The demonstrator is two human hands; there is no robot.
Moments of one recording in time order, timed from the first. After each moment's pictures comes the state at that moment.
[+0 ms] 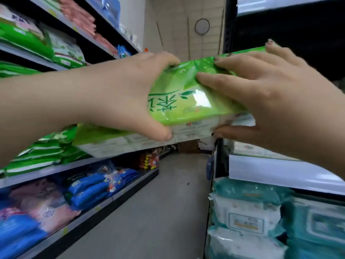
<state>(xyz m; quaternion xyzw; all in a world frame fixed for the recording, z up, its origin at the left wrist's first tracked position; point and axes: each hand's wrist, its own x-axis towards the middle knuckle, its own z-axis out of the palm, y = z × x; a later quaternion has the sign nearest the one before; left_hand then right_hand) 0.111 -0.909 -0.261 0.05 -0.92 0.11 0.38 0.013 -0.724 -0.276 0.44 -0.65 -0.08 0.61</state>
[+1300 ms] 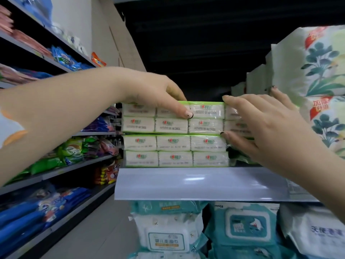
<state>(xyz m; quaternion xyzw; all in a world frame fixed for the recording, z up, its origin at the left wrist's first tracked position) -0.067 -0.783 -0.209 -0.11 -0.98 -0.02 0.17 -0.114 -0.573 -0.312 0.28 -0.75 -0.02 0.60</state>
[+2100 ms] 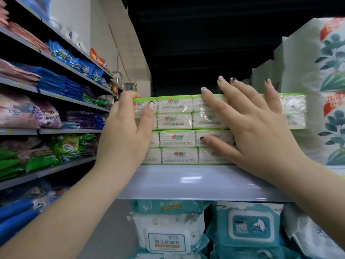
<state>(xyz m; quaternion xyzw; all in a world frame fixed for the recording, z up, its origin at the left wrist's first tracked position) -0.081 -0.809 -0.326 -0.04 -0.76 -0.23 0.60 -0.123 -0.606 -0.322 0.28 -0.73 0.00 0.63</state>
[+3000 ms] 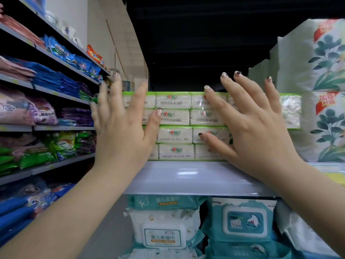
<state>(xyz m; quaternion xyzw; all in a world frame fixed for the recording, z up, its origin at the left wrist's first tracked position) -0.079 -0.807 -0.333 0.00 -0.78 -0.07 0.62 -0.121 -0.605 -0.327 0.26 -0.70 0.00 0.67</state>
